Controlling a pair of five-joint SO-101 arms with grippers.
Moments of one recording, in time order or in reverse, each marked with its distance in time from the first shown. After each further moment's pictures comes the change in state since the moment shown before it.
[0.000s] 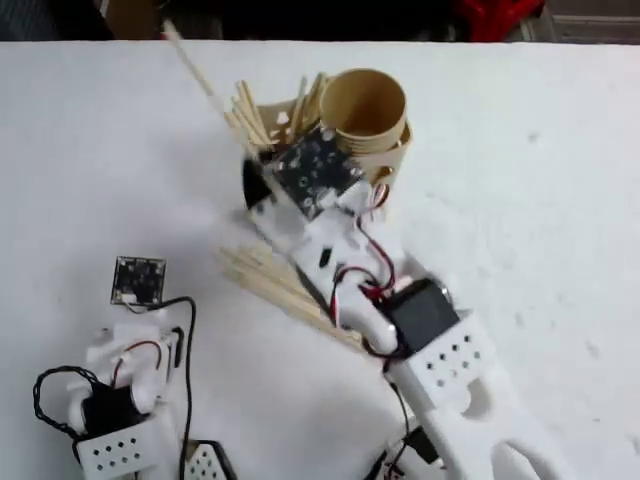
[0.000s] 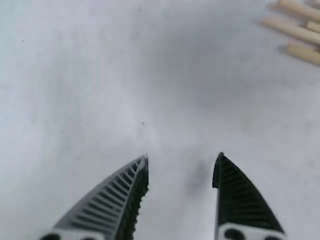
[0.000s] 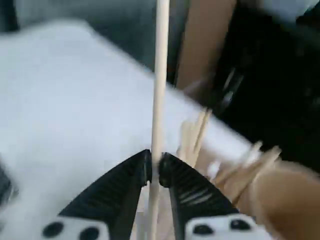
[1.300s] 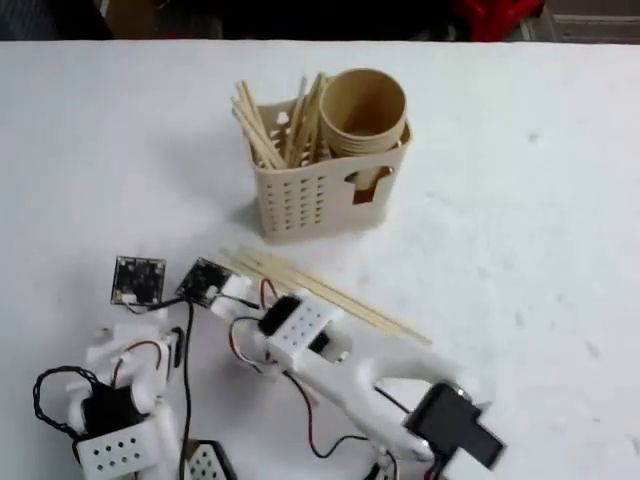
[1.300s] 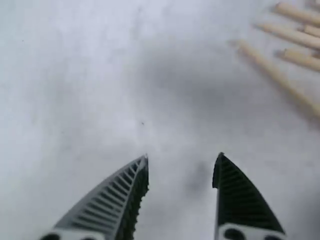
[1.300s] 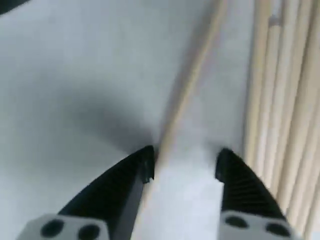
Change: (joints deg) left arm 0.0 0.0 0.0 0.0 0.0; right arm -15.9 39.6 15.6 12.6 -0.3
